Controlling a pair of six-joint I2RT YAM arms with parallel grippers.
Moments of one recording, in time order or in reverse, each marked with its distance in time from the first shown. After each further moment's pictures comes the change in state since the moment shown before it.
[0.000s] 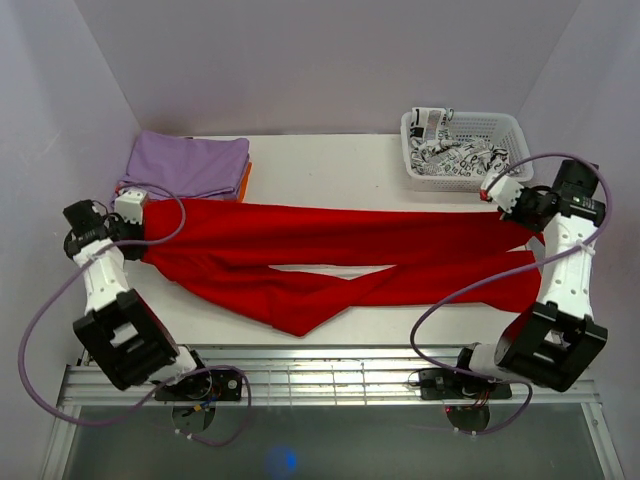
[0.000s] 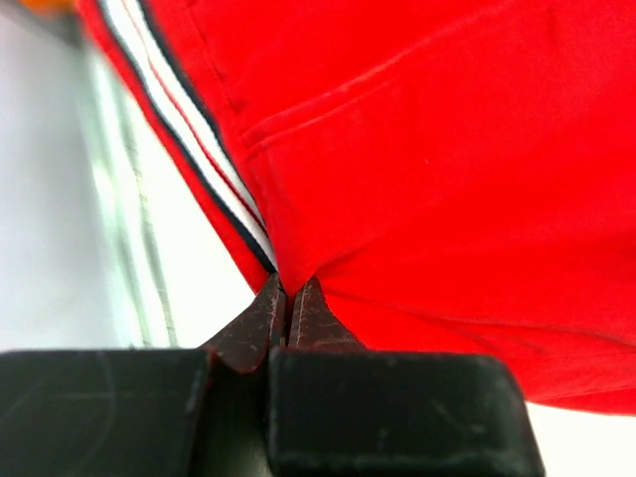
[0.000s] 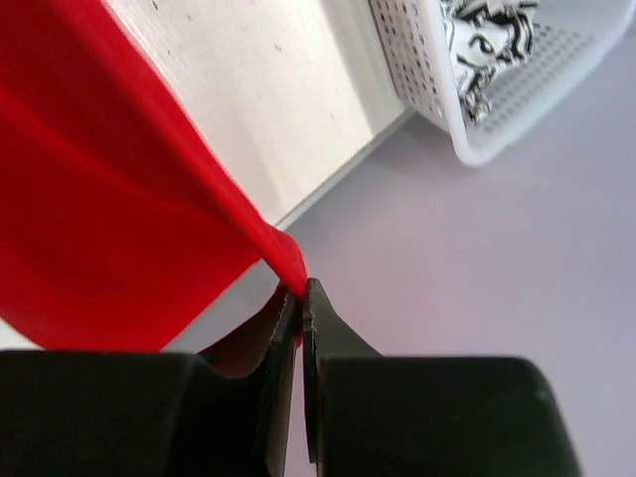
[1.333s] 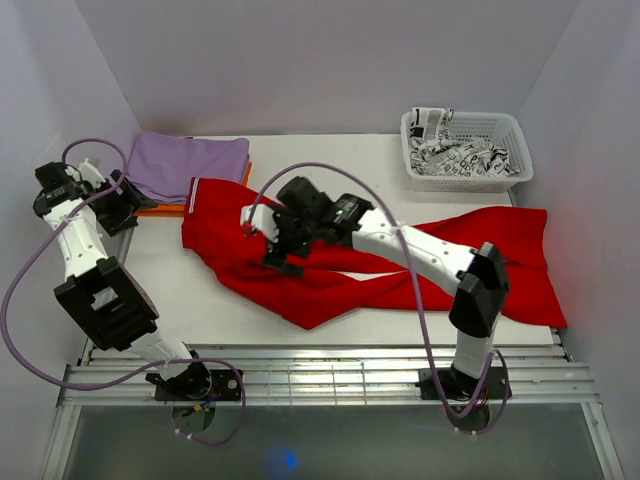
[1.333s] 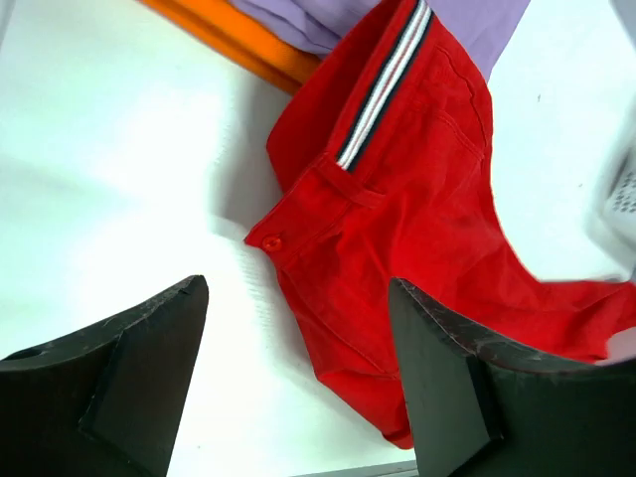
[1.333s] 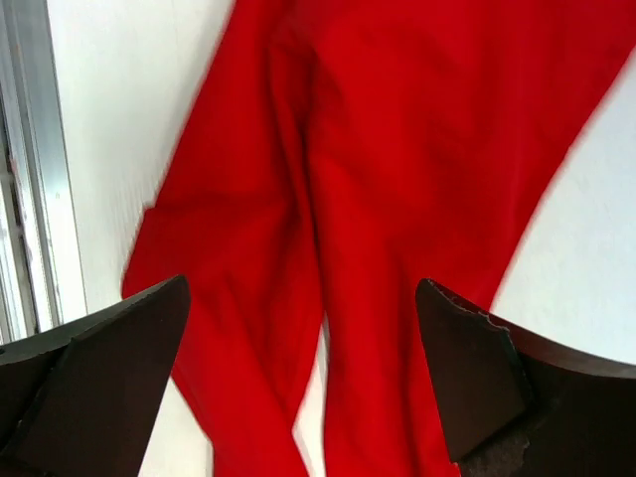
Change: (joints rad) left arm -0.056 0.227 0.438 -0.237 0.138 -0.792; right arm 1.320 0.408 0.412 0.096 0.037 0.930
